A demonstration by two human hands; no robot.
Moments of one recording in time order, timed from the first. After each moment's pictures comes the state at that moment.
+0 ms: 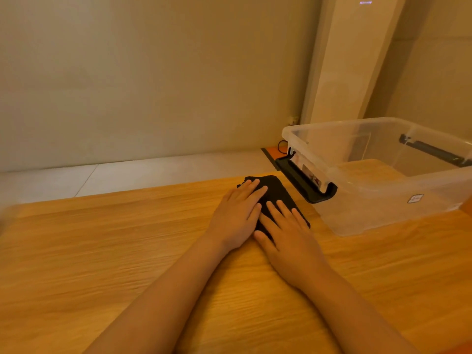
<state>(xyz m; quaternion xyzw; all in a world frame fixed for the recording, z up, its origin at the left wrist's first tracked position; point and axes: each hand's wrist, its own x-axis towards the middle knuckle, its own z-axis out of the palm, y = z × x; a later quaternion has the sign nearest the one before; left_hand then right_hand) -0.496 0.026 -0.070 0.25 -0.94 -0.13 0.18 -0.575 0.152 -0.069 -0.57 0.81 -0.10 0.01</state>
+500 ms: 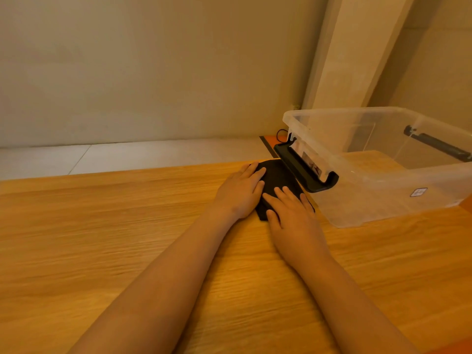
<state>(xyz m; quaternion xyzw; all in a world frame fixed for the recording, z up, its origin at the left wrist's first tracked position) -0.537 0.004 -0.073 0.29 -0.94 -0.14 0.13 -0.592 0.148 -0.070 -0.53 0.84 -0.13 -0.01</state>
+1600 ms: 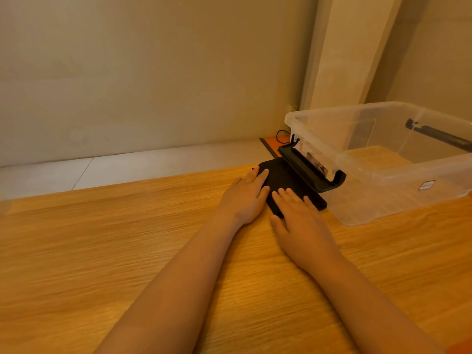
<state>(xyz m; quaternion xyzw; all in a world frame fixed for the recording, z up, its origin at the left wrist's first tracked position) -0.529 0.001 -0.075 0.28 -0.94 -0.16 0.12 -0.591 0.146 -0.074 -0.54 0.83 -0.15 0.01</state>
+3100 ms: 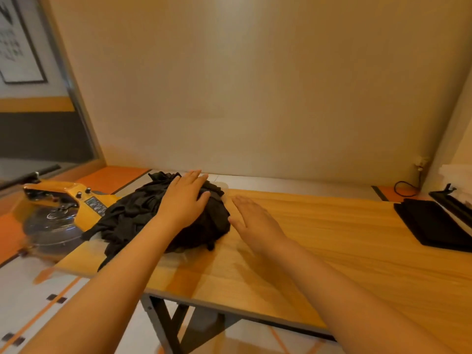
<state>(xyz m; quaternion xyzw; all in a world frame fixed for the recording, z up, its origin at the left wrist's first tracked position) -0.056 0.003 0.032 0.55 -0.81 0.06 0.20 -0.241 0.061 -0.006 -0.77 0.59 -0.24 0.07</state>
